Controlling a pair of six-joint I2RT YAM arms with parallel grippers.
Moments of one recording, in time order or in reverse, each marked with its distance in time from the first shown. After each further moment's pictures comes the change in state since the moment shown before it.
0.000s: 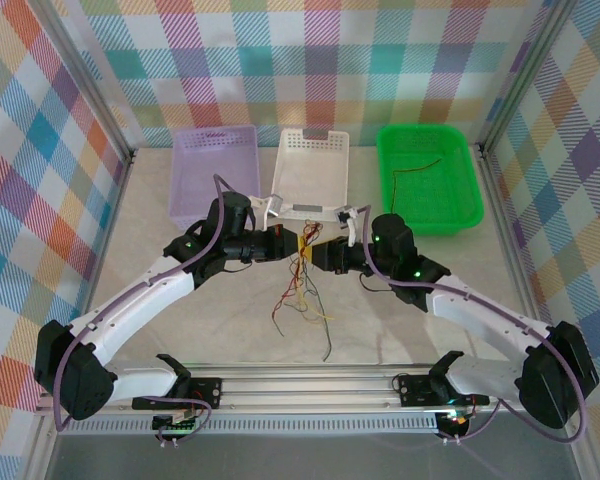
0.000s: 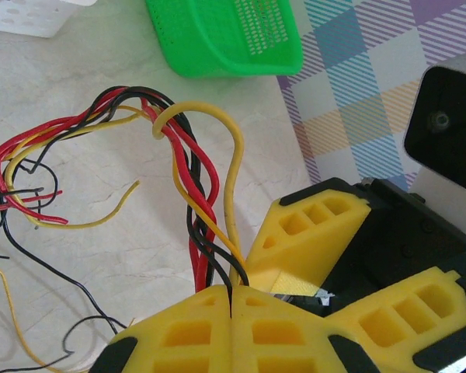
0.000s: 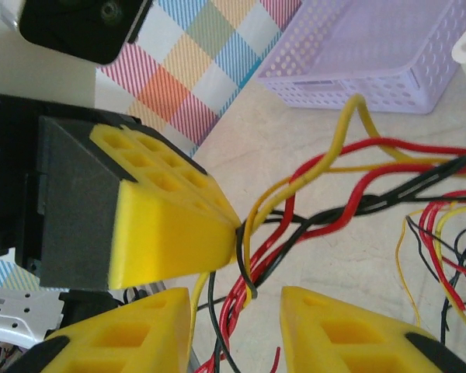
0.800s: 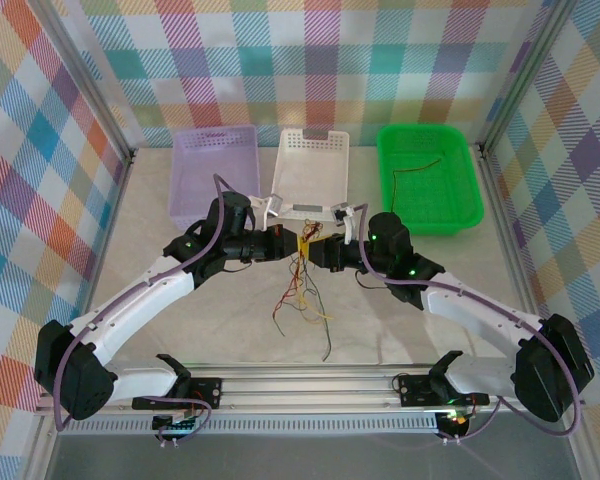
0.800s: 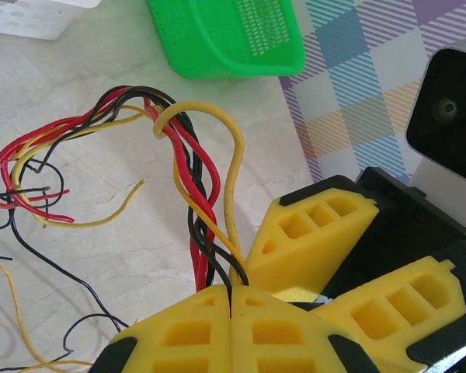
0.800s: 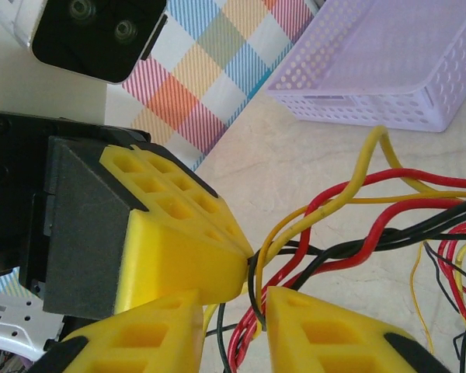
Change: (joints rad) left arm 0.000 0.000 0.000 0.000 -0.001 0.006; right arm 0.000 0.038 0.001 0.074 -0.003 0.000
